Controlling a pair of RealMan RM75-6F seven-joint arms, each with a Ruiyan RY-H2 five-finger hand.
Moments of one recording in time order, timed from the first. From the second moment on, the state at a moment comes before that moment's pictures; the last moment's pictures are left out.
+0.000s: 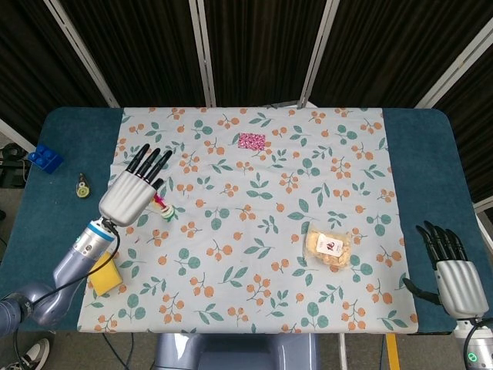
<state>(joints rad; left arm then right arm) -0.70 -1.34 -0.10 -1.45 1.52 1.20 0.57 0.06 -1.12 0.03 -1.62 -1.57 1.51 0.07</state>
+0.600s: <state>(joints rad) -0.69 -1.39 -0.07 -1.46 1.54 1.17 0.58 0.06 -1.12 0.04 -1.62 -1.57 1.51 0.06</state>
